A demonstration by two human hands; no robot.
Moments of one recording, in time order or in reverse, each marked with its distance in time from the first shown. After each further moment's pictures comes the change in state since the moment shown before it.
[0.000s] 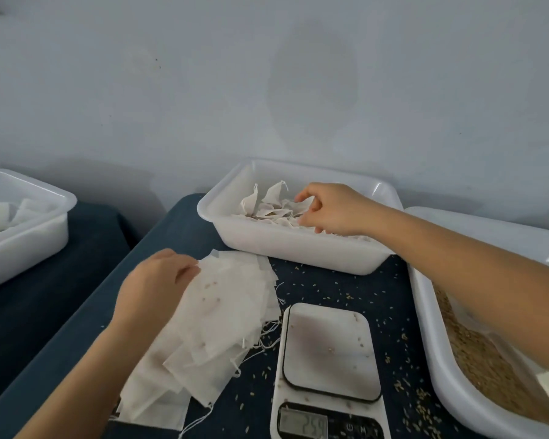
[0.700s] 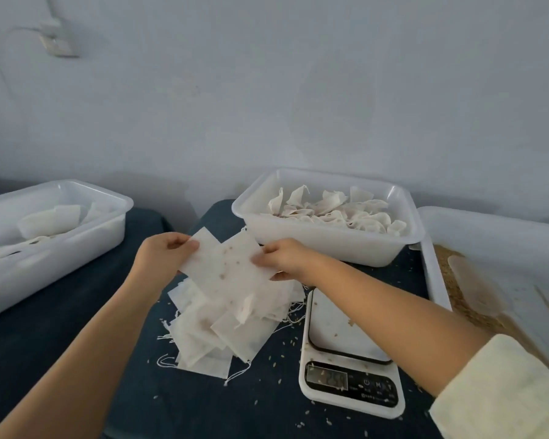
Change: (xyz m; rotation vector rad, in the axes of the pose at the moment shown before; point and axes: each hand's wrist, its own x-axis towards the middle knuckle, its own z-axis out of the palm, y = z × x) left_hand -0.002 -0.031 -0.047 -0.619 0.029 -0.375; right_hand -0.012 -0.047 0.127 0.758 -0.282 0.150
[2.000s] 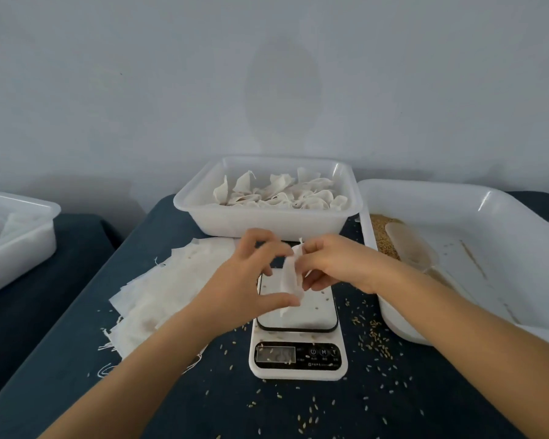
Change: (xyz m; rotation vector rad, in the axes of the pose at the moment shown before) left_hand -0.105 0.059 0.121 0.266 -0.594 0.827; right_hand -0.146 0.020 -0.078 -0.089 0.125 0.029
